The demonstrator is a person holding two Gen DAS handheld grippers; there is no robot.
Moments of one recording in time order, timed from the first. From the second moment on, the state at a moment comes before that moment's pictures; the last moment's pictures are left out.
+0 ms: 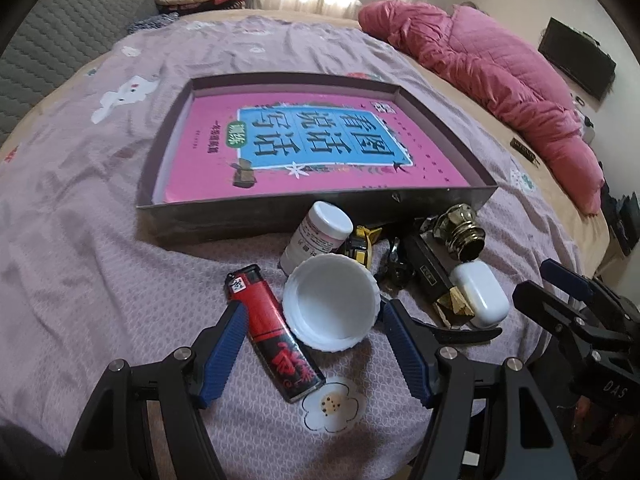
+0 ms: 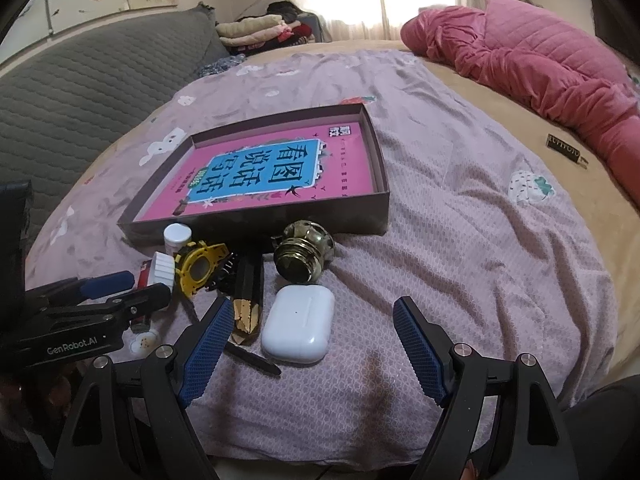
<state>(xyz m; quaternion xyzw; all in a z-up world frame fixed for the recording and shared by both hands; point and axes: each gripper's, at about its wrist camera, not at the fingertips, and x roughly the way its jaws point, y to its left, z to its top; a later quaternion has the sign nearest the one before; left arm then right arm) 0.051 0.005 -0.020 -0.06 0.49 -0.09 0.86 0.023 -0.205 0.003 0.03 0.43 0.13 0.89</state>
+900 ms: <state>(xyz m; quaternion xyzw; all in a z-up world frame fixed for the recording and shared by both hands) 0.077 0.004 -0.025 -0.07 0.50 -0.17 0.84 0.082 -0.196 -0.024 0.05 0.46 0.12 0.88</state>
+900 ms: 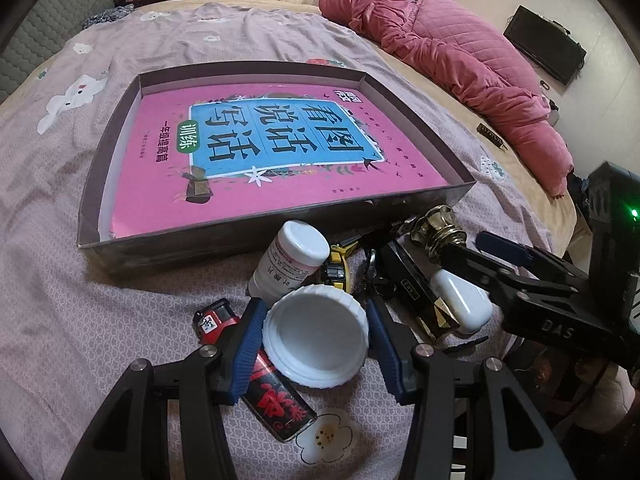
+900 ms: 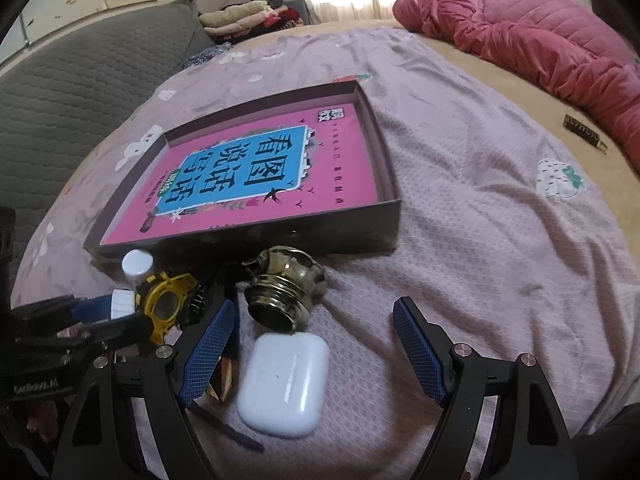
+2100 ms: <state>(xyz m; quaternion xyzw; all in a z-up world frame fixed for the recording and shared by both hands) 0.069 0.008 -0.014 -0.06 0.47 -0.16 0.87 0.082 -0.192 -0.012 0.02 0.42 0.15 0.89</state>
